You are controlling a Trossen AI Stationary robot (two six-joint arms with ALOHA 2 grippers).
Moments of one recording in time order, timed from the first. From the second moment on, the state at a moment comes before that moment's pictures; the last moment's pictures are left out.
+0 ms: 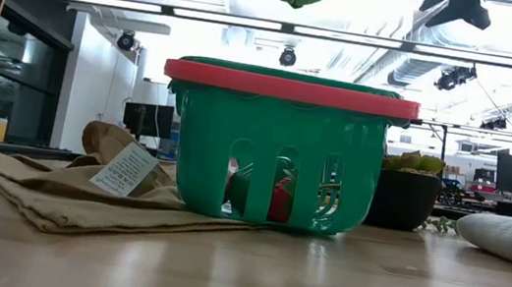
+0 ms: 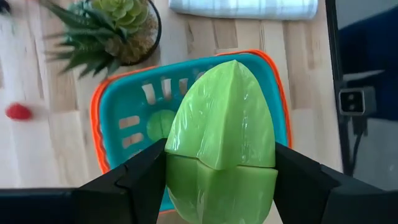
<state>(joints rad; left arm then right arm) 0.06 2.11 2.33 -1.44 0.19 0.02 -0.94 1.07 1.54 -1.20 -0.37 0.16</state>
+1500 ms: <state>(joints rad) -0.11 2.41 2.32 -1.46 -0.11 -1.32 -0.79 1.07 1.54 -1.19 -0.46 -0.16</state>
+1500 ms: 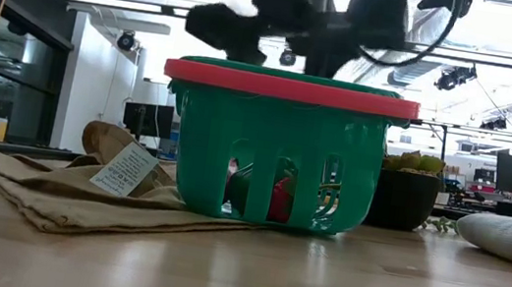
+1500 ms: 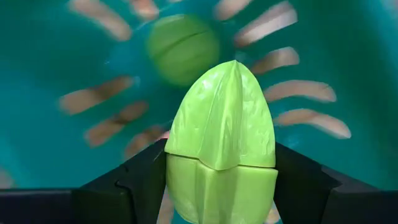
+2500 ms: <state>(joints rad) -0.11 2.45 2.33 -1.49 -0.15 -1.36 -0.74 1.07 1.54 -1.20 -0.46 -0.16</state>
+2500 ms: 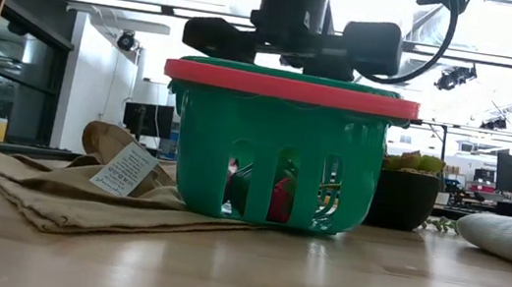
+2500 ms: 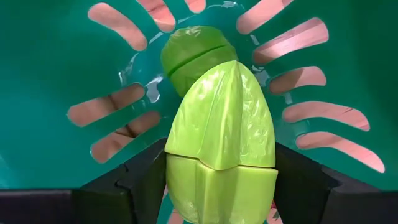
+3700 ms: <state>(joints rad) -0.11 2.46 2.33 -1.49 -0.19 -1.34 -0.74 1.07 1.54 -1.22 -0.46 -0.16</state>
